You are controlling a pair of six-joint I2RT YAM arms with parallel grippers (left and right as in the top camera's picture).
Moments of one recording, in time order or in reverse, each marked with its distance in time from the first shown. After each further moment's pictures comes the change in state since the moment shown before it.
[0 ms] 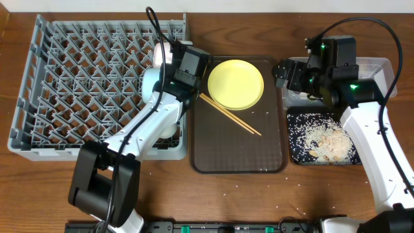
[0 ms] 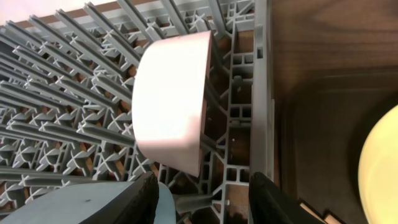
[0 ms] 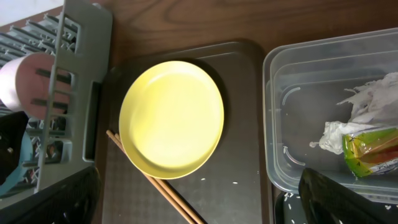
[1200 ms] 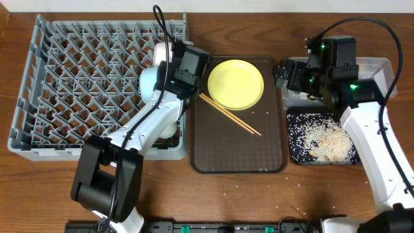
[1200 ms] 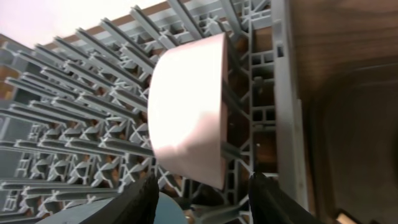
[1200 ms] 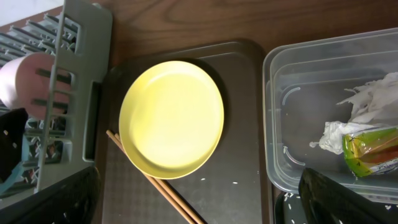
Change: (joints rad) left arm 0.011 0.026 0.000 0.035 -0.065 0.121; right arm 0.000 0.000 0.000 0.000 0.000 0.000
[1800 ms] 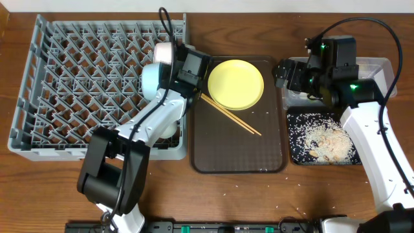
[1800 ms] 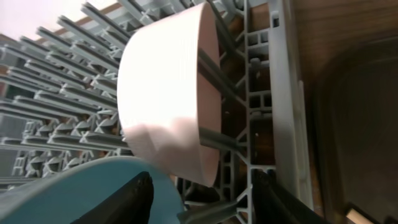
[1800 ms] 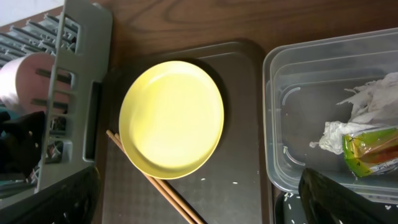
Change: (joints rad) left arm -0.013 0.057 0.000 0.000 -0.002 0.006; right arm 0.000 0.000 0.000 0.000 0.000 0.000
